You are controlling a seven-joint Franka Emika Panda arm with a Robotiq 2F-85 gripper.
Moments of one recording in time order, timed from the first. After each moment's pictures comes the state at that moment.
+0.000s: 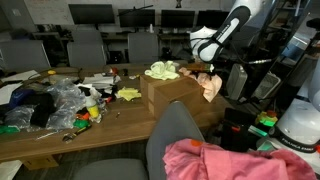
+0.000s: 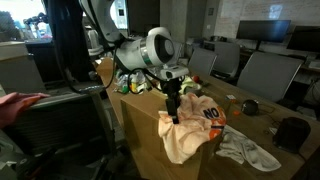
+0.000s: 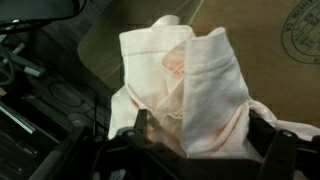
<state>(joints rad) -0.26 0.23 -0.30 -2.31 -0.53 2.43 1.45</state>
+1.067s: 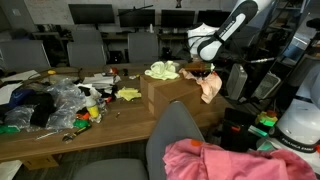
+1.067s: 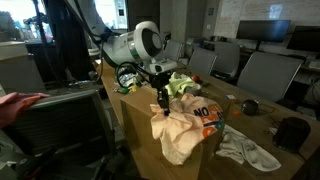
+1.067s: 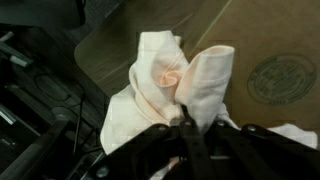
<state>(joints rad) -0.18 0.14 -0.30 -2.37 -0.53 2.42 1.41</state>
